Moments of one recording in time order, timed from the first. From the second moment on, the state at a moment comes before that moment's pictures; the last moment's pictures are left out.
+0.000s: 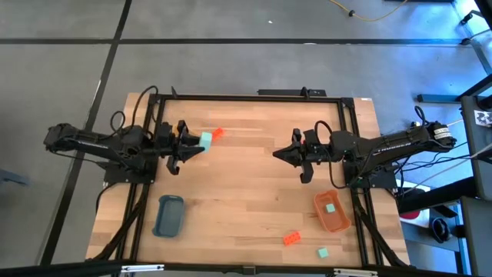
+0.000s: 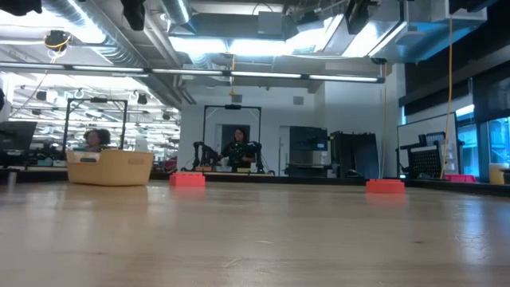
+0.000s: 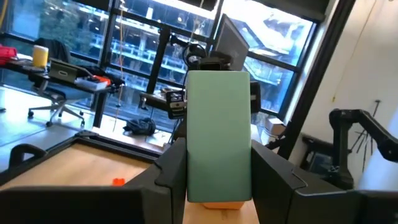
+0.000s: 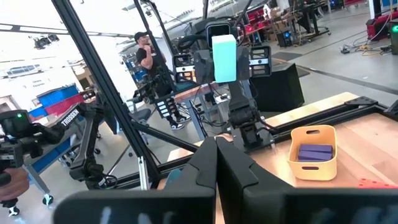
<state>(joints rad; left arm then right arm) -0.10 0.63 0.44 0.44 -0.15 -0.28 0.13 1.07 0.66 0.48 0.06 0.39</state>
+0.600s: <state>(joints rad) -0.10 0.63 0.44 0.44 -0.10 -0.28 0.13 1.07 0.66 0.50 0.06 0.40</state>
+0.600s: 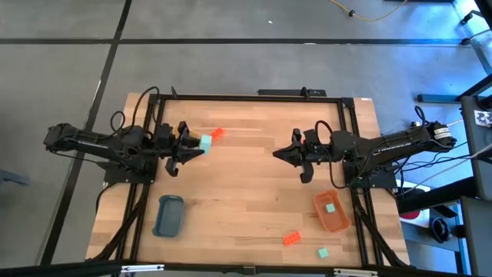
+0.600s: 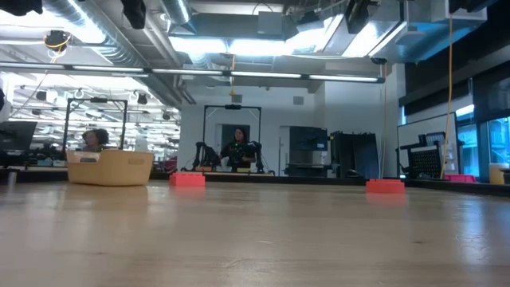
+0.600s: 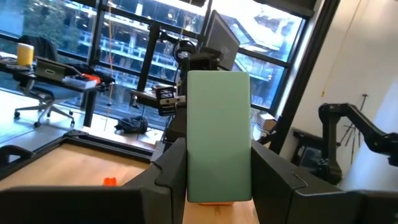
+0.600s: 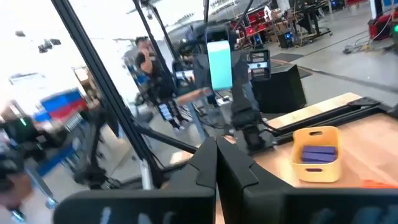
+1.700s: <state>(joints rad) -0.09 1.20 0.80 0.25 0.01 -0.20 0.13 1.42 1.14 0.00 0.03 0.26</state>
